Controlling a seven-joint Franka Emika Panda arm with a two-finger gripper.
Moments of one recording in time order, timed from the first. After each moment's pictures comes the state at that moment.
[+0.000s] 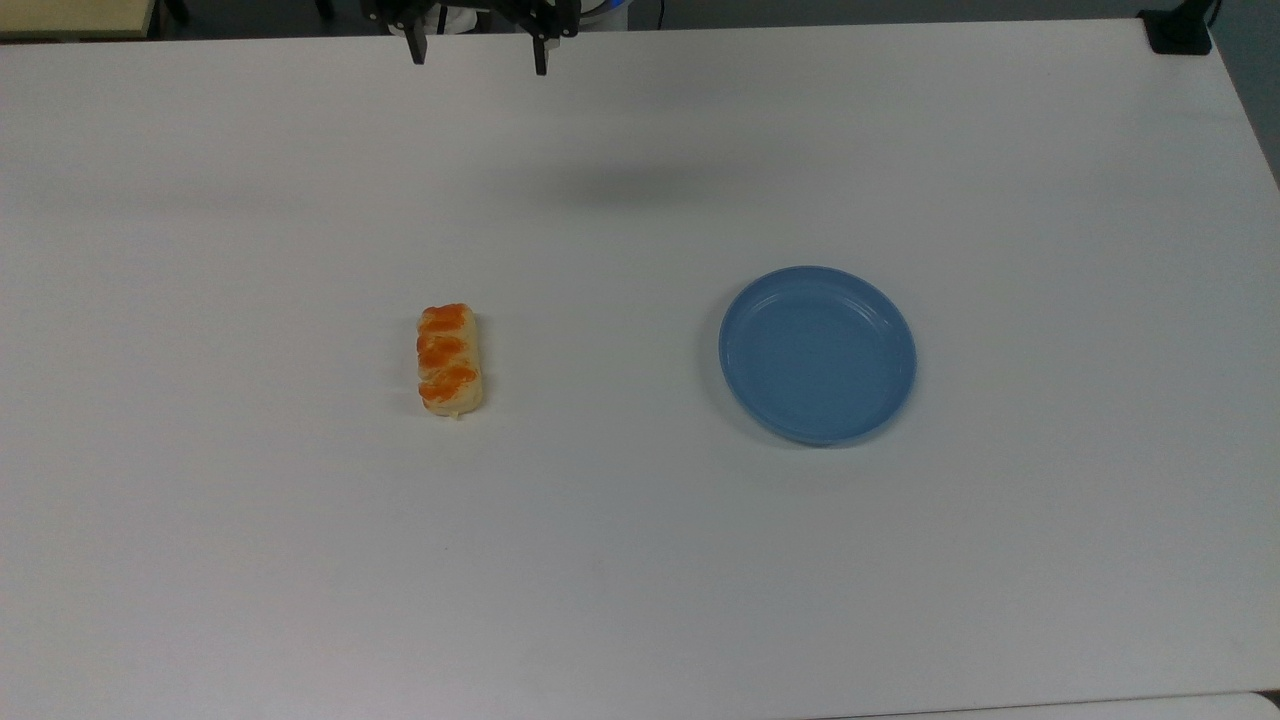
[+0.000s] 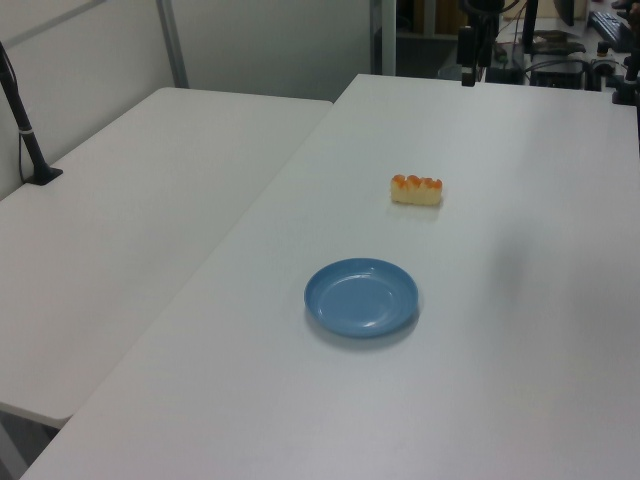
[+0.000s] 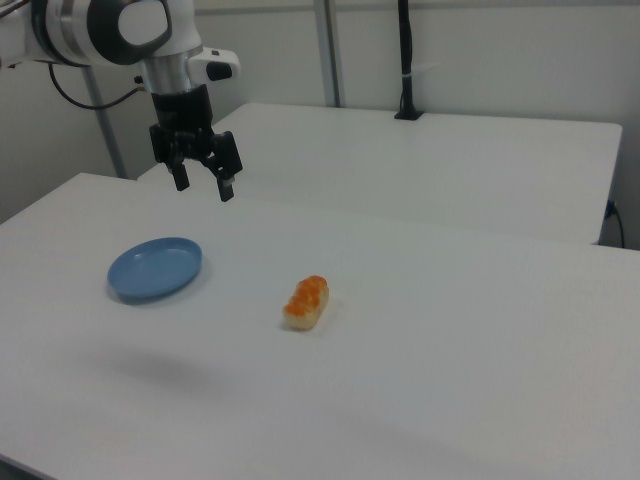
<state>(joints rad) 0.14 0.04 -0.15 -1.59 -0.02 1.61 0.05</state>
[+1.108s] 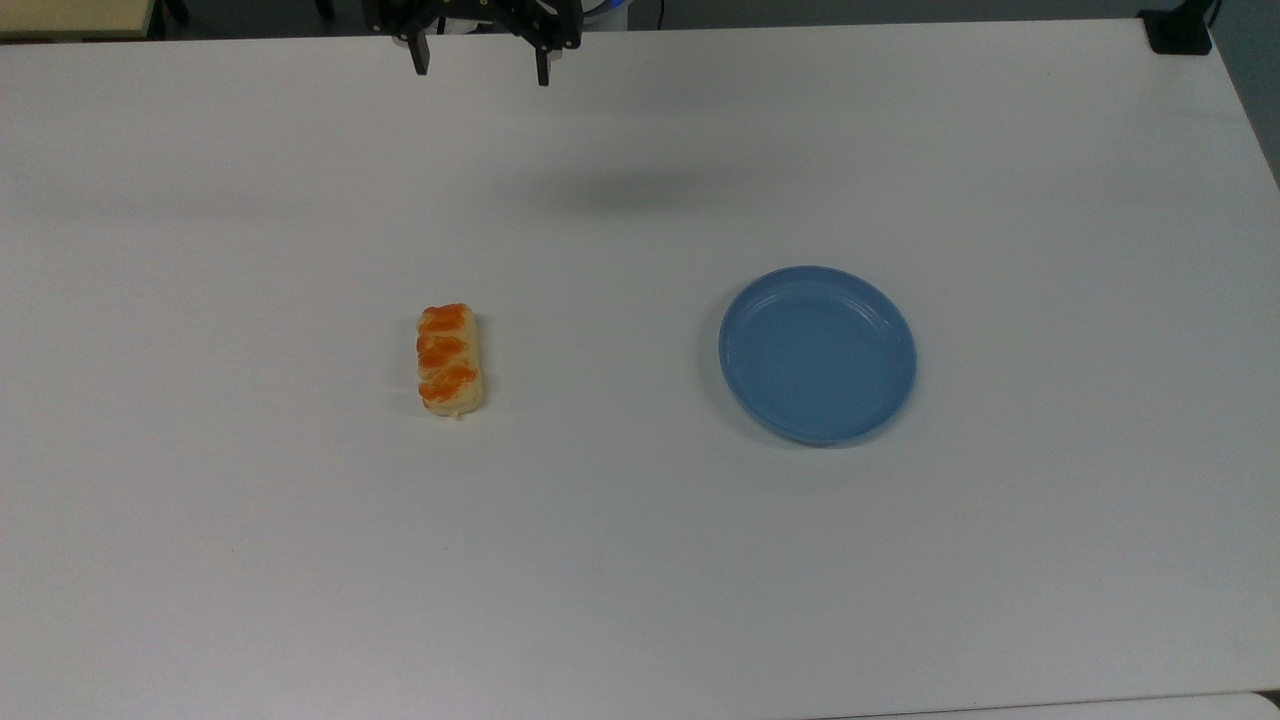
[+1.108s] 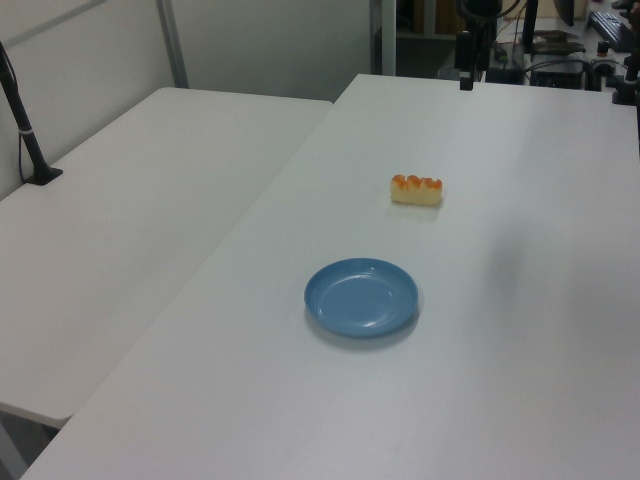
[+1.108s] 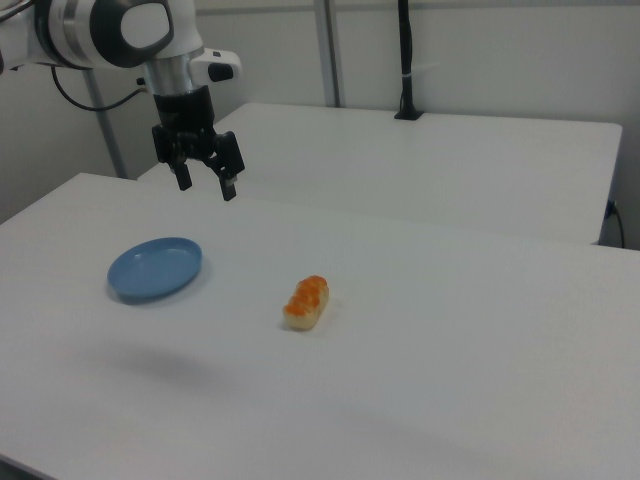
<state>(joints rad) 0.14 0.05 -0.15 -1.59 -0.02 1.63 0.05</state>
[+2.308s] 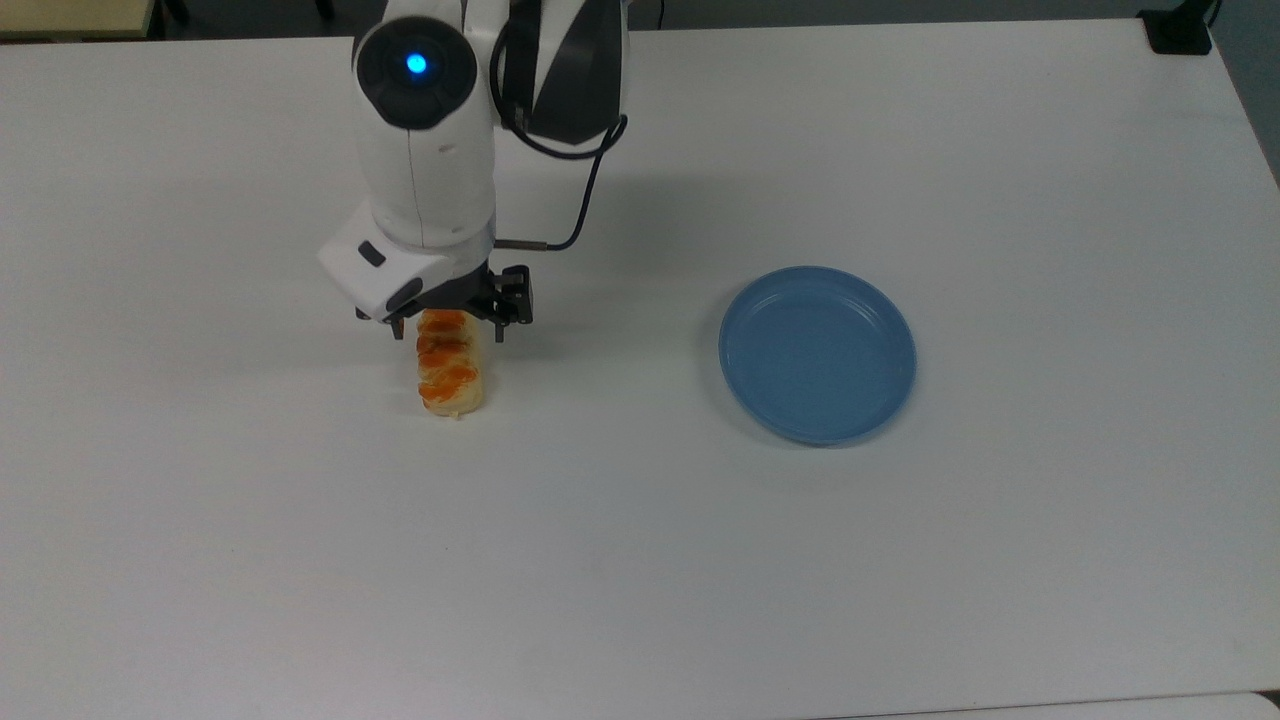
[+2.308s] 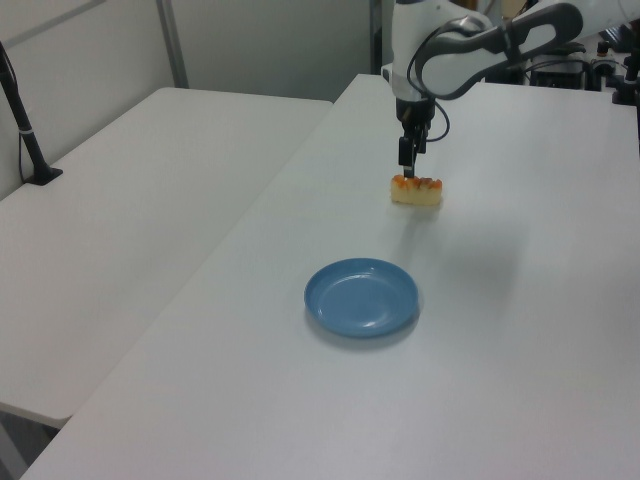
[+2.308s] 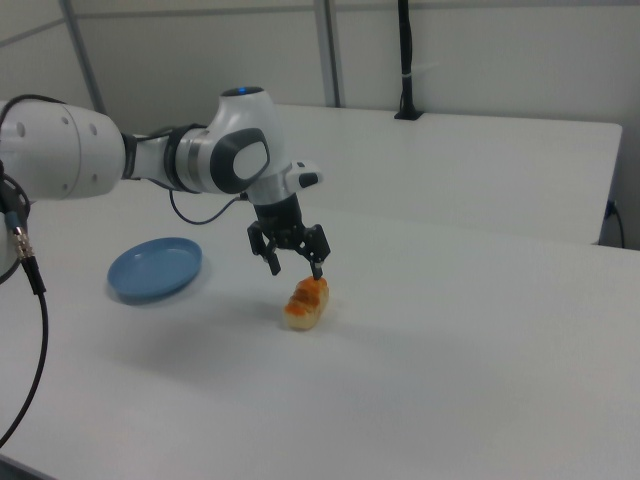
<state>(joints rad) 0.13 0.47 -0.22 -1.58 -0.04 2.07 -0.11</state>
